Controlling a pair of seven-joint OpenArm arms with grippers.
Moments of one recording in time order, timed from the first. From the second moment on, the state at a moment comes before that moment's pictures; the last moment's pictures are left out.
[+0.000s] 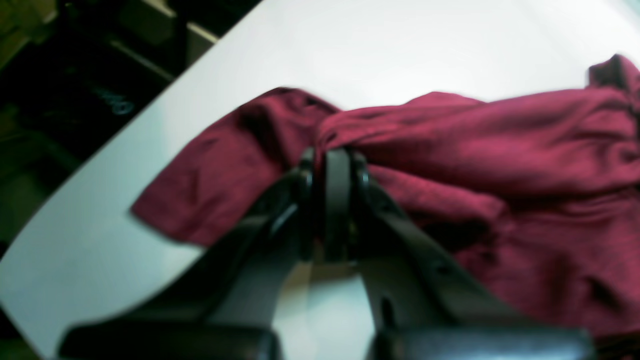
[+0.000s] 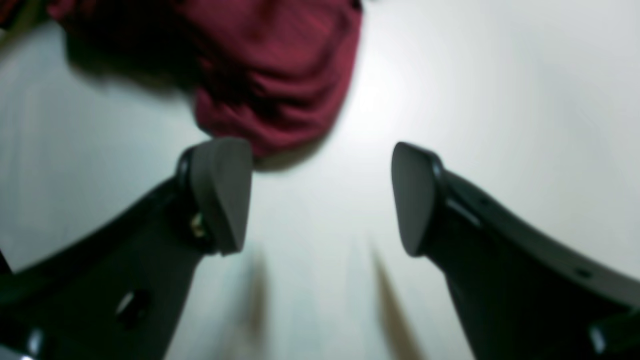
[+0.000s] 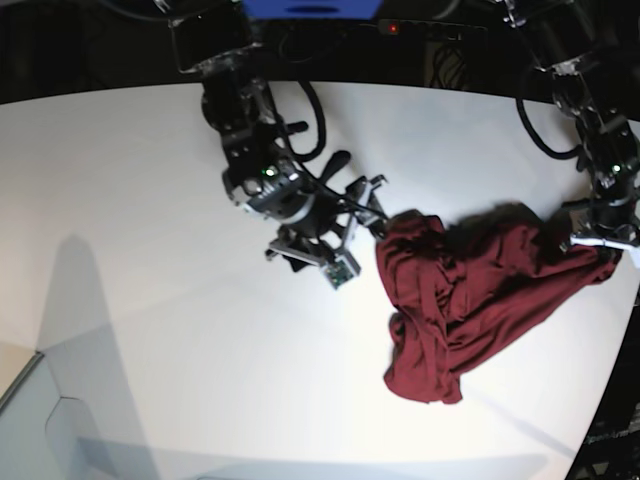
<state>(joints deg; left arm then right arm) 2.0 -12.1 -31.7 88.9 -14.7 -0.4 30.9 3.3 -8.9 -17.2 84.8 -0.3 19.6 -38.5</state>
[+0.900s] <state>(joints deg) 6.0 -12.1 -31.7 88.8 -14.7 -0.5 31.0 16.5 -8.7 -25.3 50.3 13.6 19.6 -13.1</state>
